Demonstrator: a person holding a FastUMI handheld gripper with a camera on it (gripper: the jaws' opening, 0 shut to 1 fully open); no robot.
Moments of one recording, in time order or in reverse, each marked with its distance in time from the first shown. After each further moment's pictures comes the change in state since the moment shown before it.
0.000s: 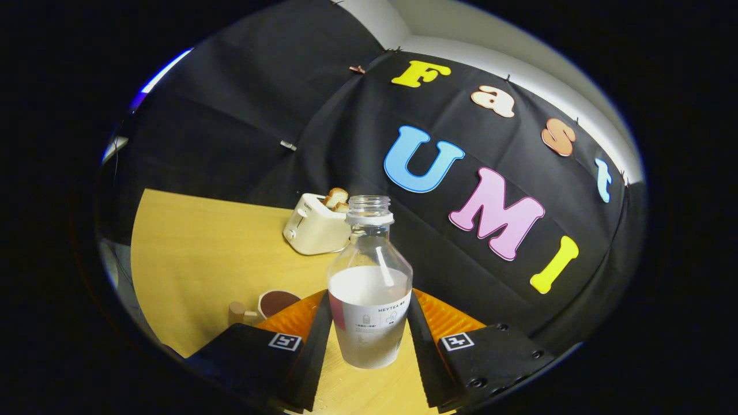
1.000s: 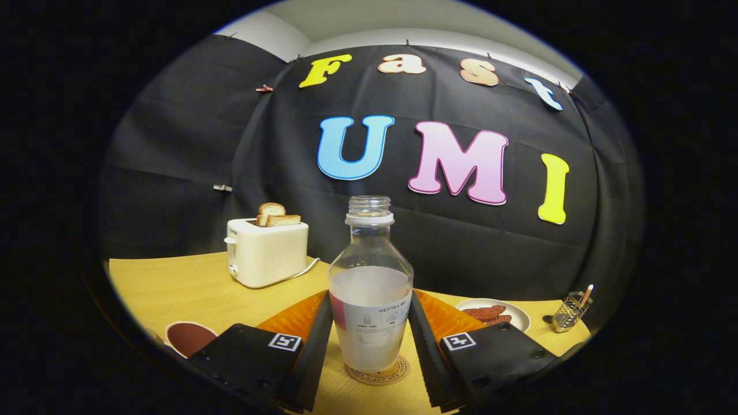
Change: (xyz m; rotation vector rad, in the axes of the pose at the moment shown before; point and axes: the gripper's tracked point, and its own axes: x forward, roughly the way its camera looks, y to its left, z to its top) arm 0.124 -0.077 -0.097 0.373 -0.064 -0.194
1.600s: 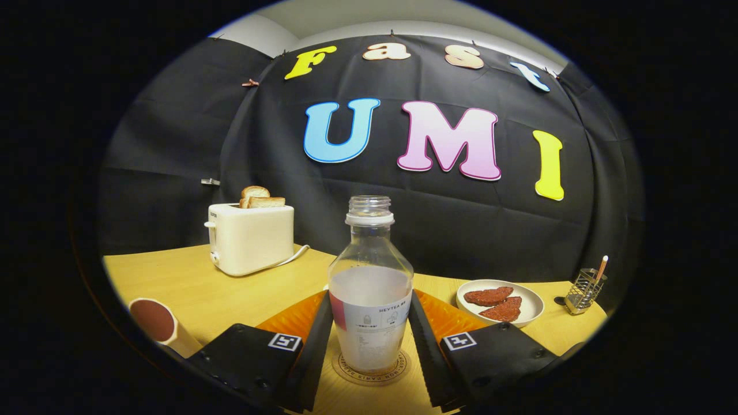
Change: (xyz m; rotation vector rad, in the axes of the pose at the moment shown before) arm 0.020 -0.014 -0.049 0.026 0.041 -0.020
